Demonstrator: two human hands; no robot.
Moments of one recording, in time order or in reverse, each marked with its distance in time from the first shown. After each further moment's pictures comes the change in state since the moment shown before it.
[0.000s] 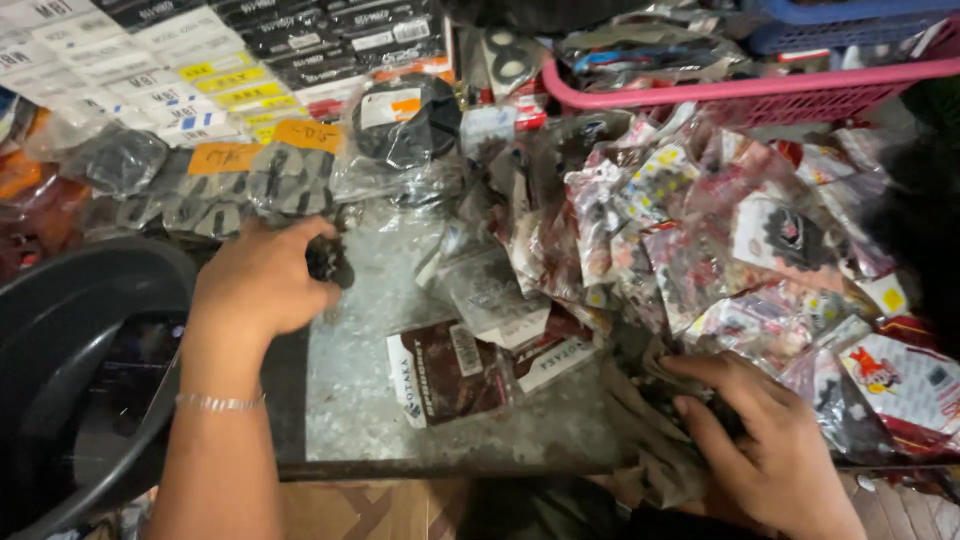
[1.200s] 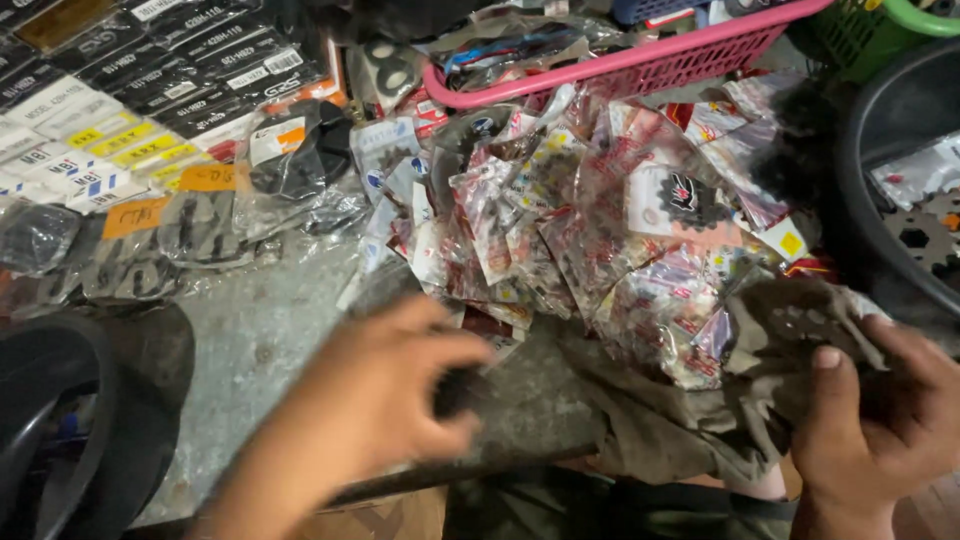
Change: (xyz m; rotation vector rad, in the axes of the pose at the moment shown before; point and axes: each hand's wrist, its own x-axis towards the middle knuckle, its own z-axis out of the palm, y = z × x) left_hand -0.074 0.140 0.009 -0.172 -0.169 0.715; right_hand -0.068 0.136 -0.008 0.228 0.845 -0.063
